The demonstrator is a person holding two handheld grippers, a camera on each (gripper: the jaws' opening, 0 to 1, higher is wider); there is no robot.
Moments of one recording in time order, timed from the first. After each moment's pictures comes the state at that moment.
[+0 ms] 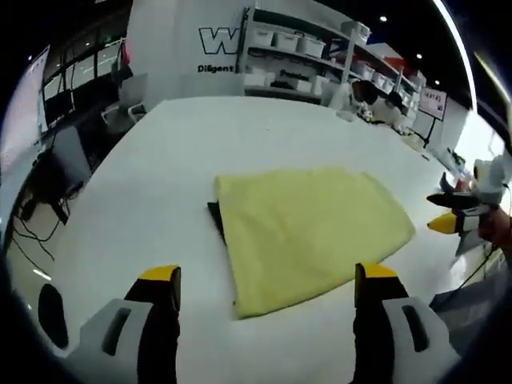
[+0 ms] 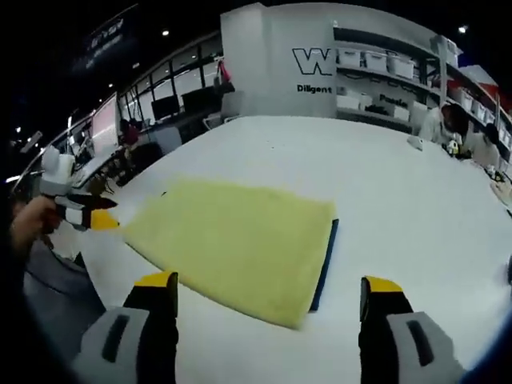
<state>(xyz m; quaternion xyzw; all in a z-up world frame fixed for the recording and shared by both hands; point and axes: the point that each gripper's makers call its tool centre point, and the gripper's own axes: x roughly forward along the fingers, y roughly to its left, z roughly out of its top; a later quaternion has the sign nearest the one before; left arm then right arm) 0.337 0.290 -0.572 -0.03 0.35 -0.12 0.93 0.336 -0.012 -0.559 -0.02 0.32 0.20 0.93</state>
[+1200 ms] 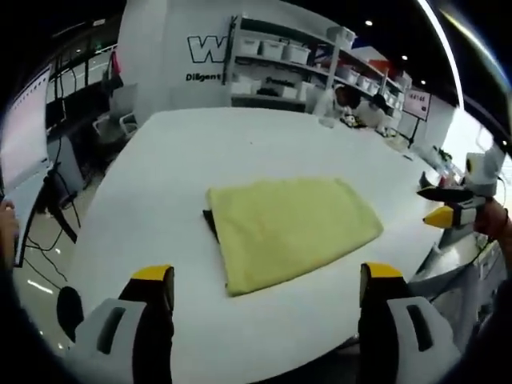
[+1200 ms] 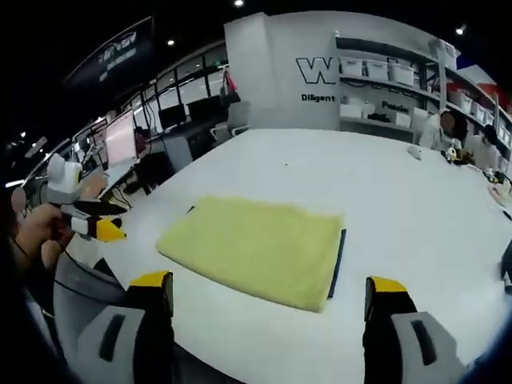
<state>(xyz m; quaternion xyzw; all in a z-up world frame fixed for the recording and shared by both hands) 0.298 0.288 -0.524 -0.02 0.34 -0.16 0.93 0.294 0.002 -0.509 0.00 0.31 0.20 0.93</state>
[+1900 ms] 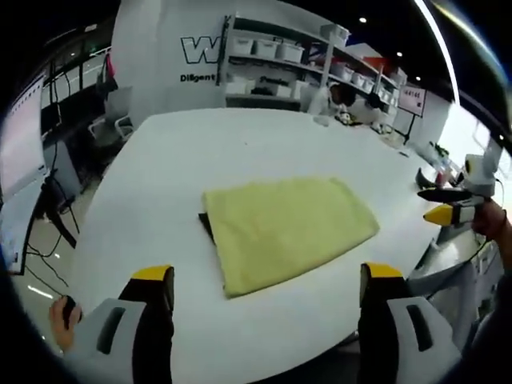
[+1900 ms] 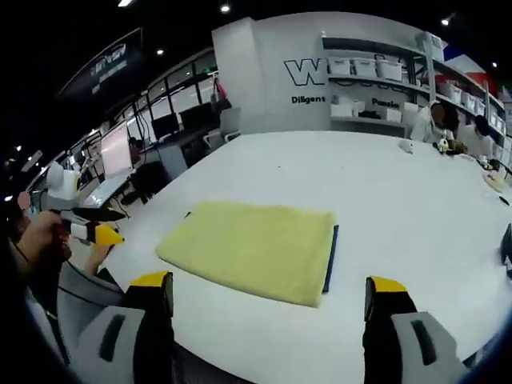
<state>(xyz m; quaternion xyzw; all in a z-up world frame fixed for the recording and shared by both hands) 0.298 0.286 -0.518 -0.01 0.34 -0.17 0.92 0.288 -0.008 -0.506 0.02 0.31 0.19 0.93</state>
